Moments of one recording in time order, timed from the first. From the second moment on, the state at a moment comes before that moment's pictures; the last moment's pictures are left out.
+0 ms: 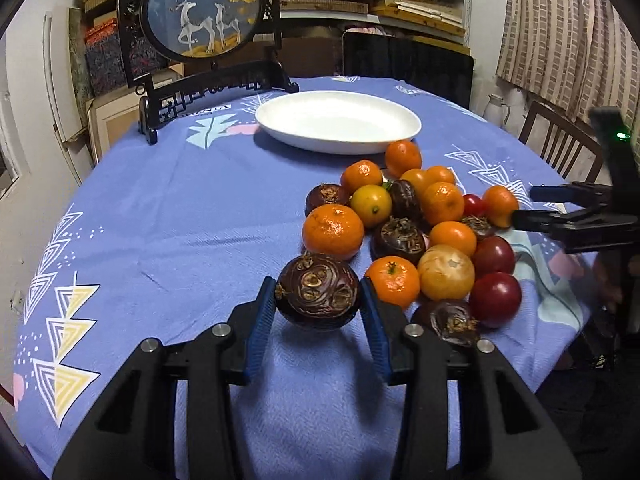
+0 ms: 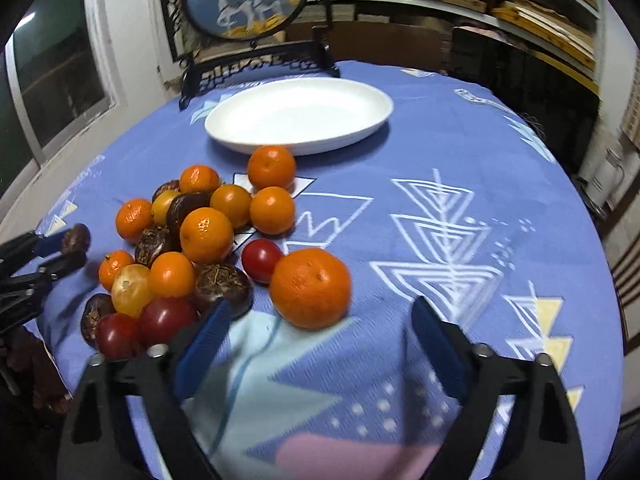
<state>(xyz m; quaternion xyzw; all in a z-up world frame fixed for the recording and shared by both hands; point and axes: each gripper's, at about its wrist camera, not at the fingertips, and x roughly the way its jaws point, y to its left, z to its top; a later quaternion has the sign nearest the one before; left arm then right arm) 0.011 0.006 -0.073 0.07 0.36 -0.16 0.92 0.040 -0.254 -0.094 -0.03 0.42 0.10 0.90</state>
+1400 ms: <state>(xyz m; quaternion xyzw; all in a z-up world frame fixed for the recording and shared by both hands) 0.144 -0.029 -0.015 0.03 0.35 -0.19 0.92 0.141 -0.272 -0.043 0.05 0.41 0.12 0.90</state>
